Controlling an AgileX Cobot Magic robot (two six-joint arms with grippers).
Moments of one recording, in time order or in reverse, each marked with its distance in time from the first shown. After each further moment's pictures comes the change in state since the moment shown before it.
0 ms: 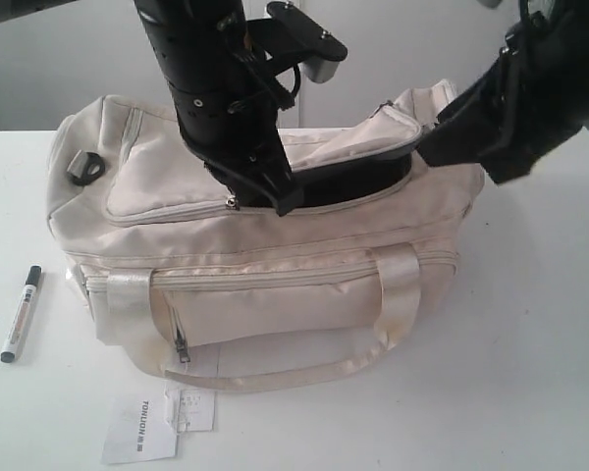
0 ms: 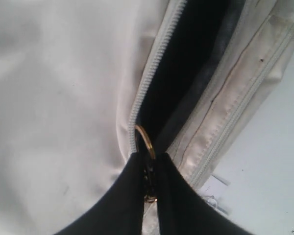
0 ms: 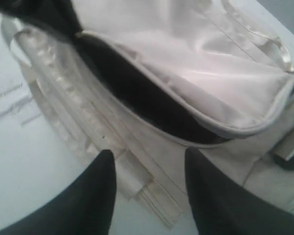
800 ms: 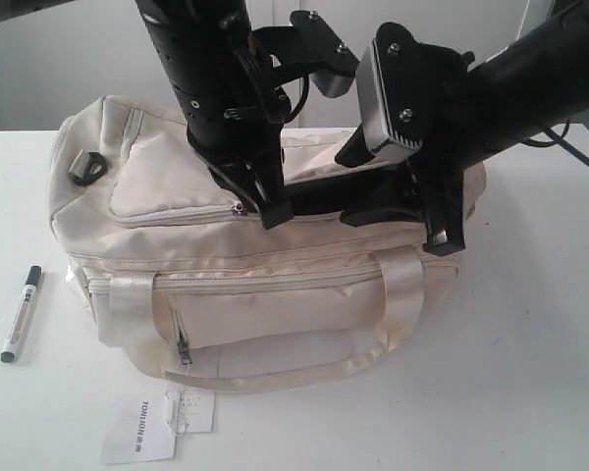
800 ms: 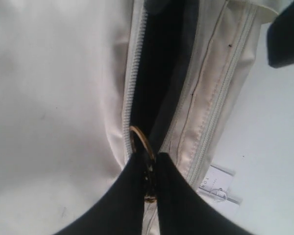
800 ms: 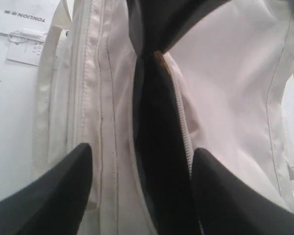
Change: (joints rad) left arm 0.000 0.000 0.000 -0.053 0.000 0.206; right arm 0.150 0.206 0.000 0.105 -0.098 -0.646
